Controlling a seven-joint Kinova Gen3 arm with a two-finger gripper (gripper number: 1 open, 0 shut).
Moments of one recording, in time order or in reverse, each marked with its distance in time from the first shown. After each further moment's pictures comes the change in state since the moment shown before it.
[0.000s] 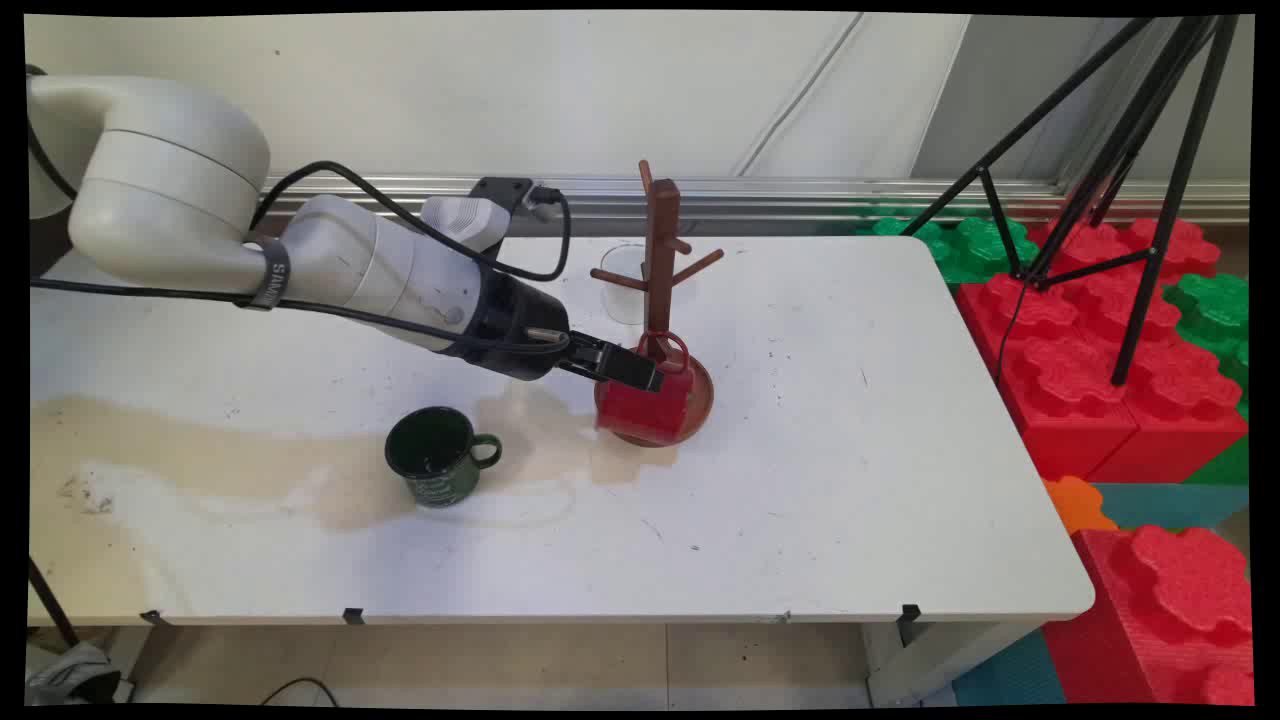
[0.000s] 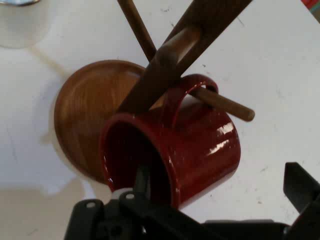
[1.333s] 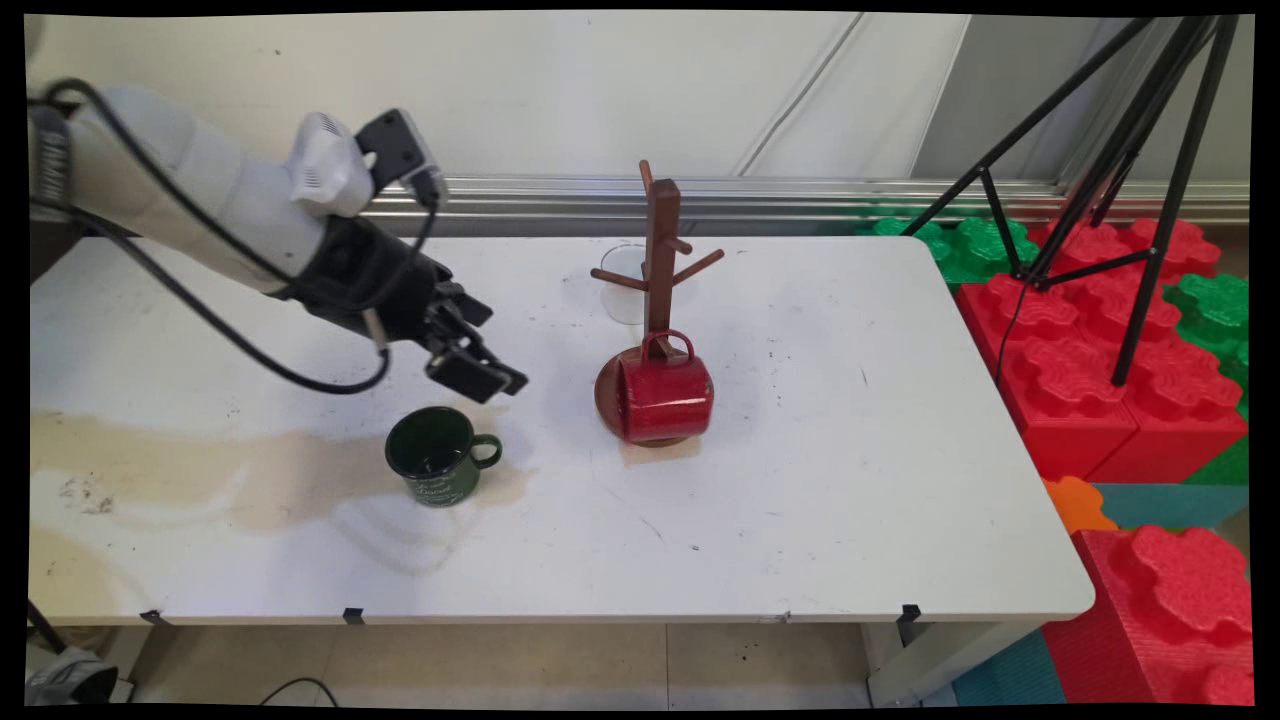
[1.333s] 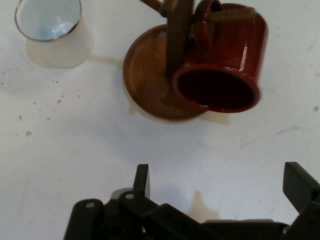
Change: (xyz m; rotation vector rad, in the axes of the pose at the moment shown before) arm 0.007 -0.017 -0.104 0.105 -0.138 0.547
